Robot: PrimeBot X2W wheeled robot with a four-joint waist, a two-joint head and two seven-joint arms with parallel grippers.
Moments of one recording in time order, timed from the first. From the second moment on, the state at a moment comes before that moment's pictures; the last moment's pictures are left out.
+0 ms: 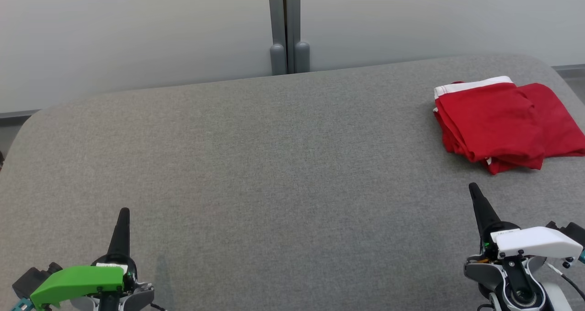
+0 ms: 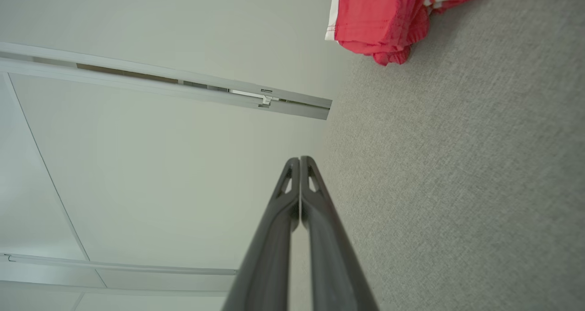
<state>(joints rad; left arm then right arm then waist) -0.05 0.05 0.10 0.24 -1.40 -0.12 0.06 -0.09 -0.05 -0.09 0.25 1.37 0.13 0.06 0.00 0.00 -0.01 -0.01</state>
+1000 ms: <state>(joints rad) -0.10 0.05 0.11 0.24 -1.61 -0.13 0.11 -0.11 -0.05 -0.11 0.25 1.61 0.13 0.11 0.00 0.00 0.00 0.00</state>
